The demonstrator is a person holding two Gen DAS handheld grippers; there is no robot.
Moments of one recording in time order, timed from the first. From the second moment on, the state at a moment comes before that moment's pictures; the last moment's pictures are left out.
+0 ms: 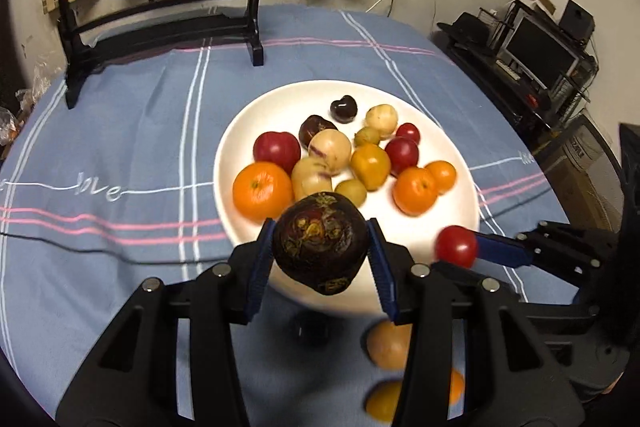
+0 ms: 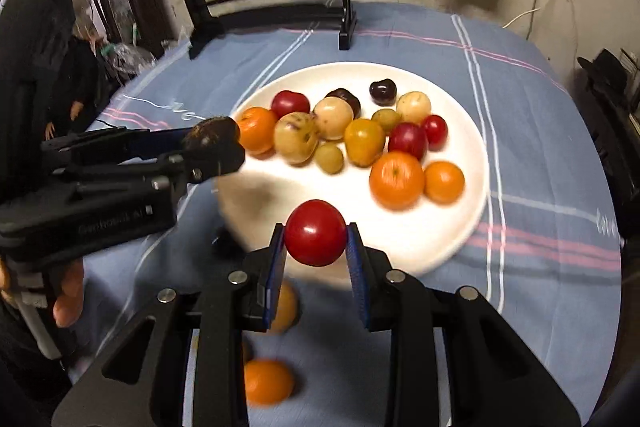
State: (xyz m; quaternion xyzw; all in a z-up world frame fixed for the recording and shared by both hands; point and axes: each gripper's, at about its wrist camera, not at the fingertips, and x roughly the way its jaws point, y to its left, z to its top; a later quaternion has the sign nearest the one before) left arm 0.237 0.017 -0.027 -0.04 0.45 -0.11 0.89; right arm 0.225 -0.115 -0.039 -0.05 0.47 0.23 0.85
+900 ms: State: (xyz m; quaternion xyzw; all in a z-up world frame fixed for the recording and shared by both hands) left arm 0.200 0.035 0.012 -0.07 0.40 -0.10 0.91; right arm 0.184 -0.139 -0.001 -0.09 0.42 0.21 0.88
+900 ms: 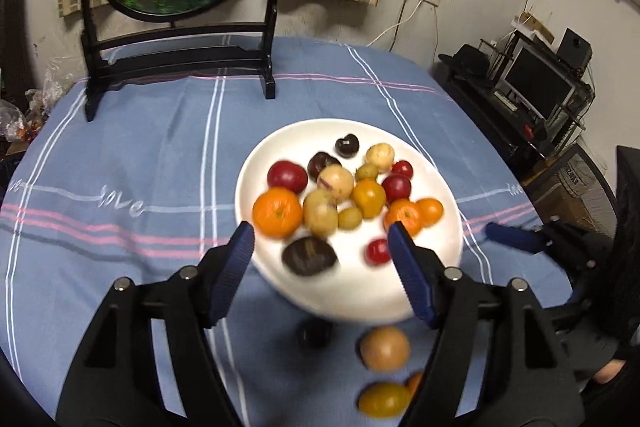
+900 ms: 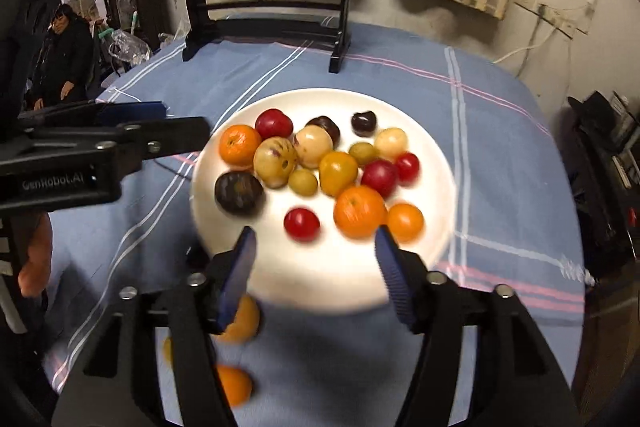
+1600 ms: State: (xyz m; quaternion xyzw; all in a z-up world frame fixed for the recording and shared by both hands) left arm 0.073 0.070 -0.030 -0.07 0.42 -0.05 0.90; right arm 0.073 -0.142 -0.025 -0.03 0.45 0.24 0.86
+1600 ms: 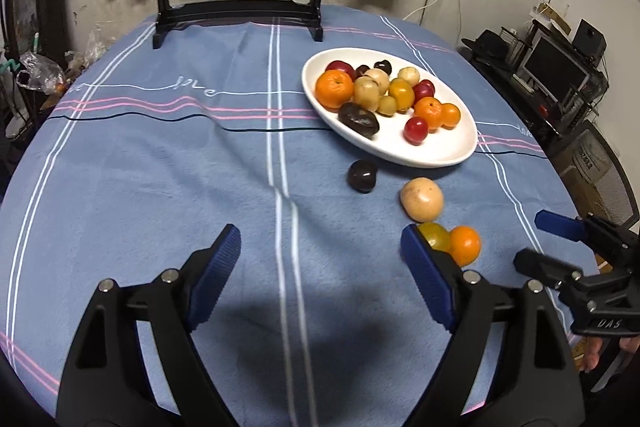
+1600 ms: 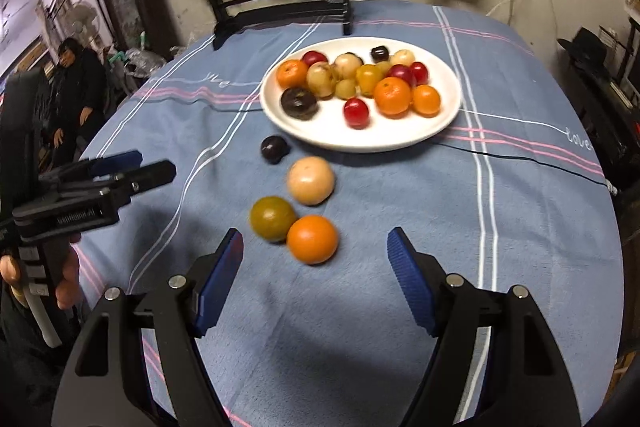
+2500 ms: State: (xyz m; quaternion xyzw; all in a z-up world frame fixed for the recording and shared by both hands) left arm 0.084 0.023 -0.046 -0.01 0.46 -0.10 0.88; right arm 0.075 -0.175 -0.061 0.01 0.46 0.21 0.86
